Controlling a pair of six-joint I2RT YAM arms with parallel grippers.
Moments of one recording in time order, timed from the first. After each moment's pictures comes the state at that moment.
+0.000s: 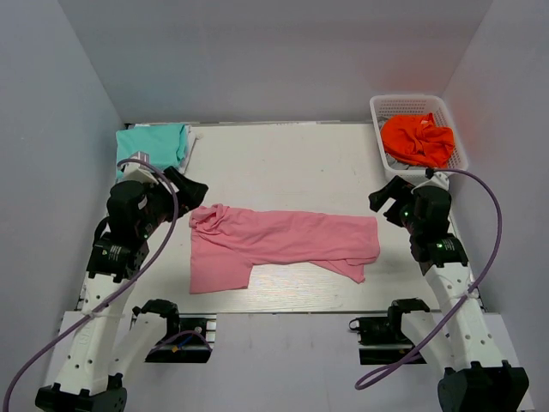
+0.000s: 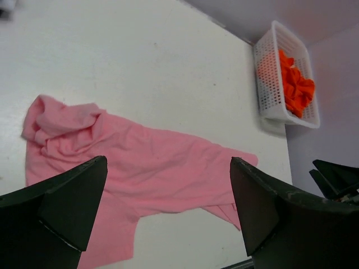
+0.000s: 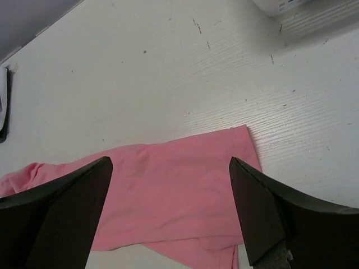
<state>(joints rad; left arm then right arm) -0.18 0.74 0.96 -0.52 0.13 -0.63 0.09 0.77 0.69 -0.36 -0.03 0.53</state>
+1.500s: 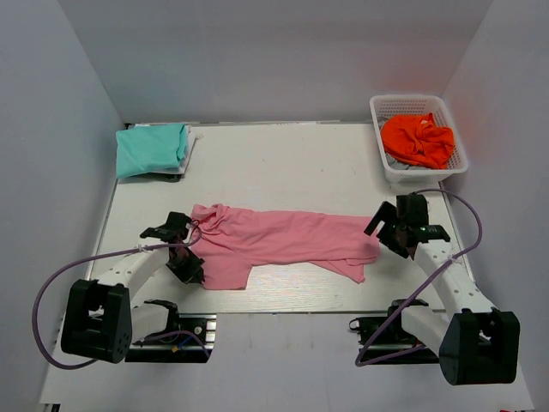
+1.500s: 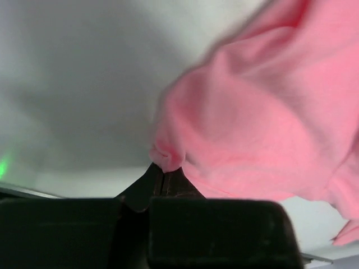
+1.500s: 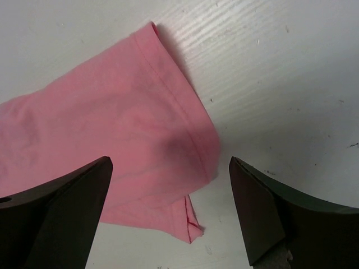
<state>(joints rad) -0.19 1.17 0.53 -0.82 0.03 -0.99 0.08 1.02 0.63 -0.57 0.05 0.60</state>
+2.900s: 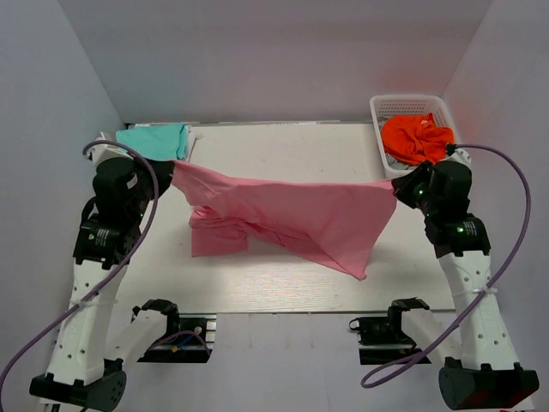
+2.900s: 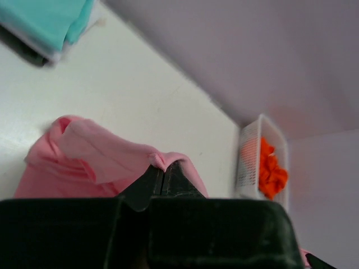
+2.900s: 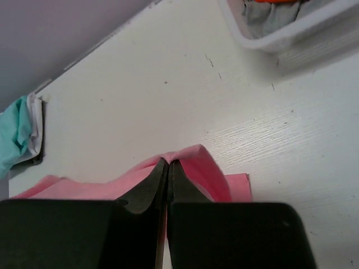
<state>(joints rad) -0.19 0.87 1.21 -0.65 -0.18 -0.85 0.09 0.86 1.03 -0.61 0.03 0.59</state>
